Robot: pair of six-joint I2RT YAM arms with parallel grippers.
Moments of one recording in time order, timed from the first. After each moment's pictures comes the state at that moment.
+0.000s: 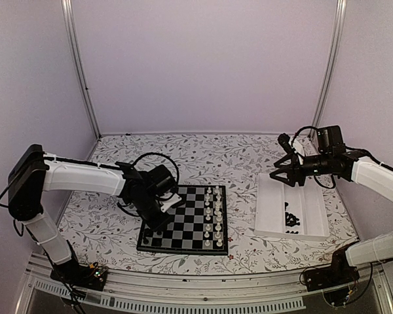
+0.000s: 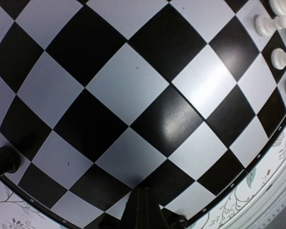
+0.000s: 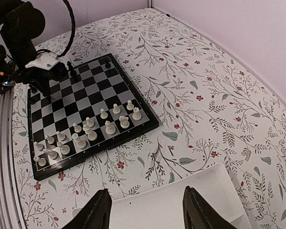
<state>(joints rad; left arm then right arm) -0.90 1.69 1.03 -0.69 0.10 -0.09 0.26 1.22 0.86 -0.35 -0.69 -0.48</state>
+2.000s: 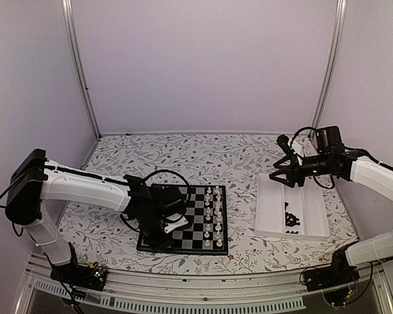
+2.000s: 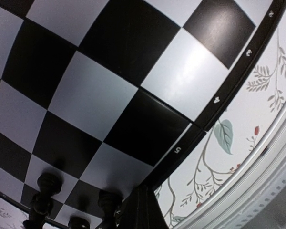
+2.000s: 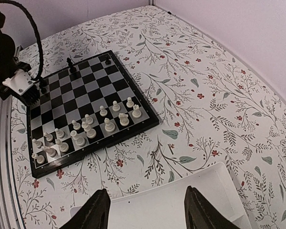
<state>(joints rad) -1.09 1.69 1.02 -0.81 0.09 -0.11 0.26 1.23 0.86 -0.35 -0.69 -0.50</state>
